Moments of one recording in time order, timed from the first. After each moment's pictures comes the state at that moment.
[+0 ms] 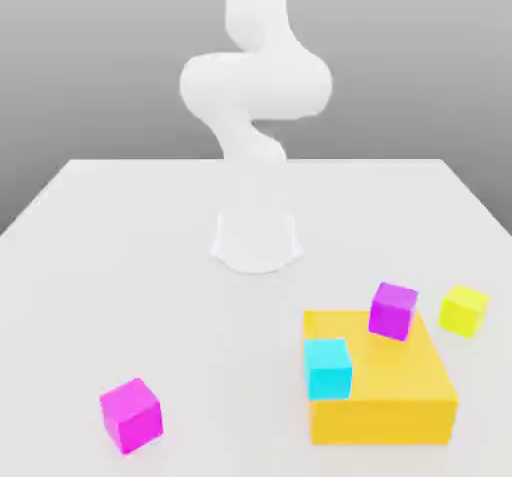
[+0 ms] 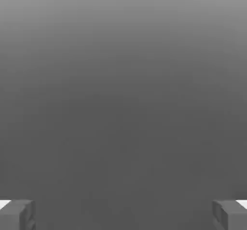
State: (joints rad) arm -0.04 -0.71 0.01 -2.32 -0.01 2.34 0.85
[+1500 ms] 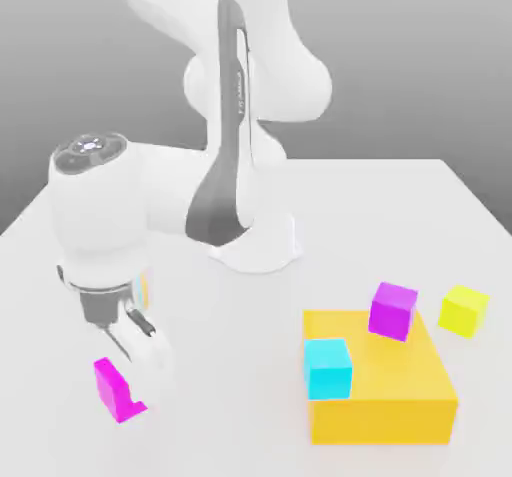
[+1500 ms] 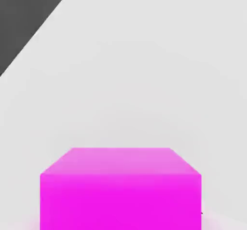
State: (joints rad) arm -0.25 0.11 0.02 -2.58 0.02 2.69 1.31
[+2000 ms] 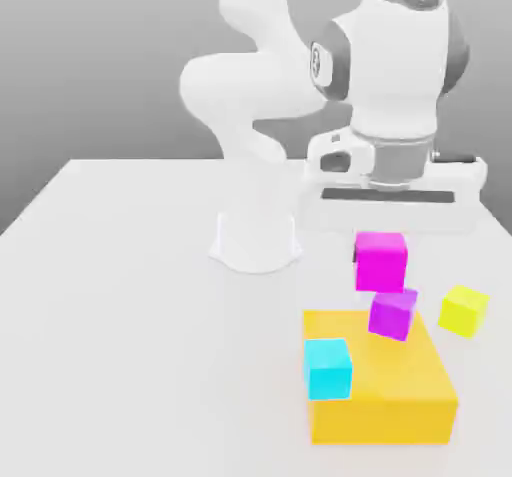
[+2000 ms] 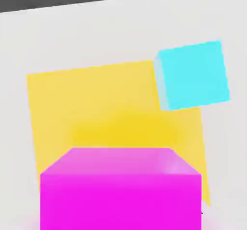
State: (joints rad) arm 0.23 -0.38 0.30 -2.76 0.17 2.39 1.15
